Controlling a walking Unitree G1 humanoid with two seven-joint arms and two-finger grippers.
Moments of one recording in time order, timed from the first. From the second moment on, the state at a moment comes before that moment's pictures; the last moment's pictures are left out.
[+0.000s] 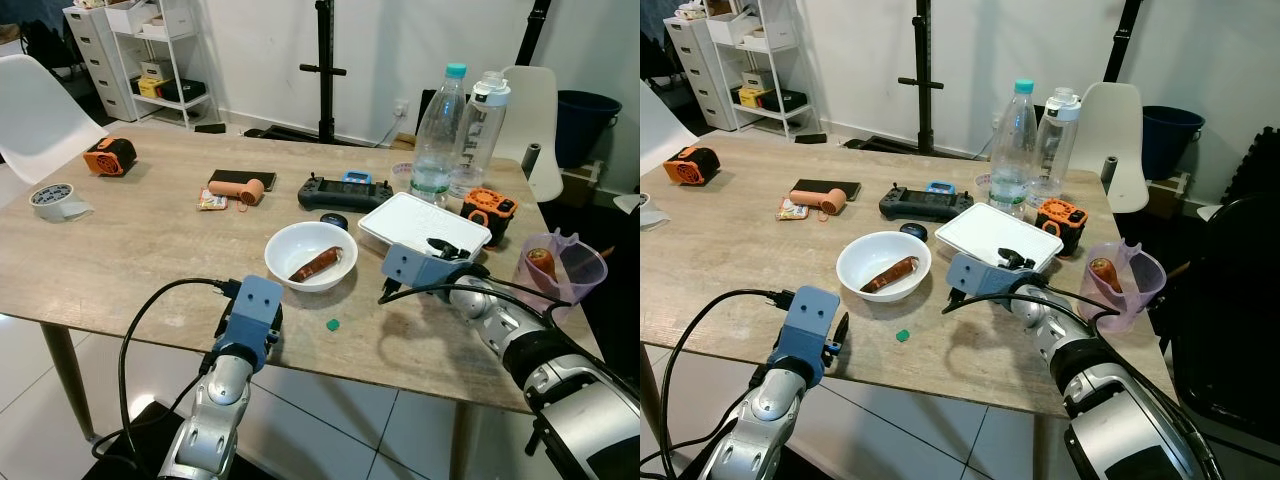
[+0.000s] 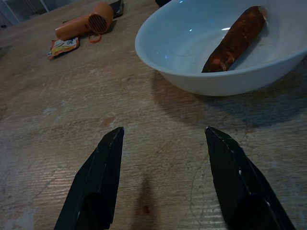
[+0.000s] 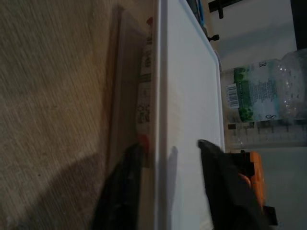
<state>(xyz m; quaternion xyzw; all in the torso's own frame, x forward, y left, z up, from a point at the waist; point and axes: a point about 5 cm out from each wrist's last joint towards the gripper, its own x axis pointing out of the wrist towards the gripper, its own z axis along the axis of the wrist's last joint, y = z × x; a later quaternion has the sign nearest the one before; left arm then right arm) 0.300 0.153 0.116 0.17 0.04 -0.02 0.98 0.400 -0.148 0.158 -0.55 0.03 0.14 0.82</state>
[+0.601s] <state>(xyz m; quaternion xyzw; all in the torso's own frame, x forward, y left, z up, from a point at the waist) 0.300 0.153 0.115 0.17 0.04 -0.02 0.98 0.399 -0.127 0.195 -0.50 -0.11 0.14 0.85</state>
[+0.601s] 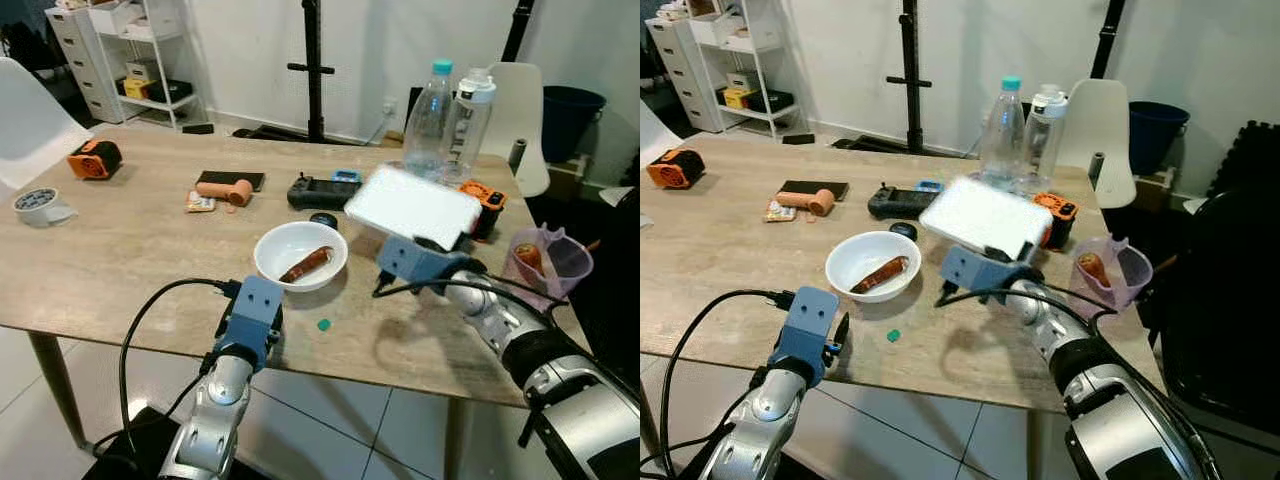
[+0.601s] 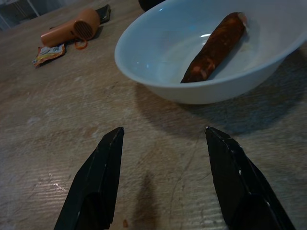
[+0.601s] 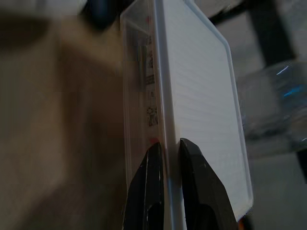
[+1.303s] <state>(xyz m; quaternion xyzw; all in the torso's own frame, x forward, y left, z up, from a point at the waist) 0.285 0.148 0.226 -0.07 -0.12 -0.22 0.97 0.367 -0.123 0.253 -0.42 -0.26 0.20 0.85</state>
